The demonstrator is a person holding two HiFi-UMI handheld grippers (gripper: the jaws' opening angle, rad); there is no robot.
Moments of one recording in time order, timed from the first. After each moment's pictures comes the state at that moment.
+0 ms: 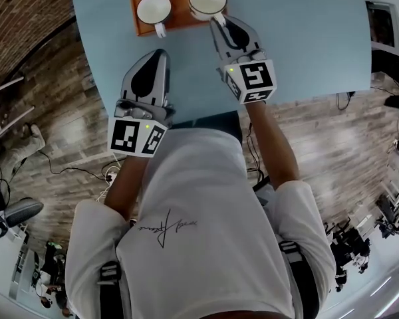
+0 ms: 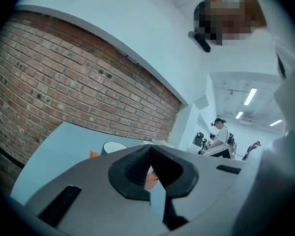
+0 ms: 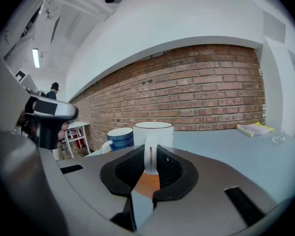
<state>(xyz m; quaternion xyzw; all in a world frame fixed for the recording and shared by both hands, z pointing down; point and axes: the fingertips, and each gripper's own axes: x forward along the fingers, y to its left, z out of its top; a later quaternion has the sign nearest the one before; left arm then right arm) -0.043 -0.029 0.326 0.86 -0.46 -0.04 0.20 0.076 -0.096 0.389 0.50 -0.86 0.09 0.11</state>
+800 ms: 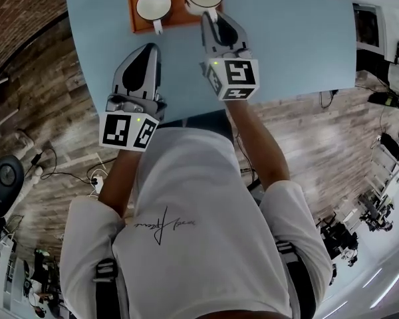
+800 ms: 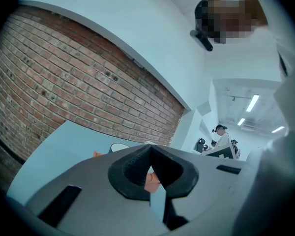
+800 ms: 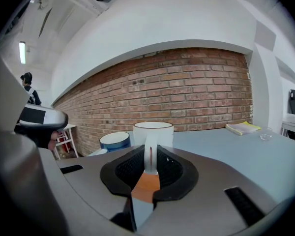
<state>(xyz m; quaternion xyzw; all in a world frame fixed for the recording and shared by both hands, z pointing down) -0.060 -0.034 0.330 0.85 -0.47 -0.07 0.21 0.066 -0.104 0.383 0.56 -0.81 0.10 0.11</state>
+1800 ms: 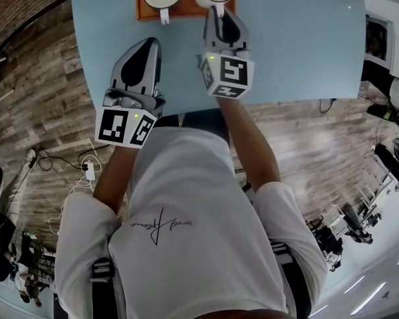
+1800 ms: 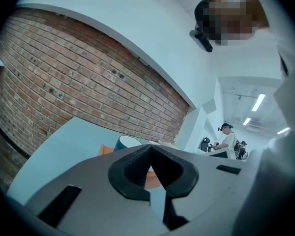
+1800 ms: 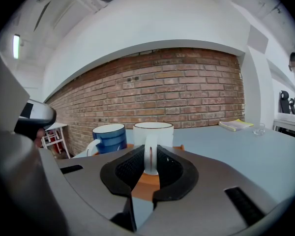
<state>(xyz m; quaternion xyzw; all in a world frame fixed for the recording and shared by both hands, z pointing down) -0.069 -0.029 0.349 0.84 -0.49 -0.06 0.23 0.064 -0.106 0.407 0.60 -0.79 0.10 0.11</state>
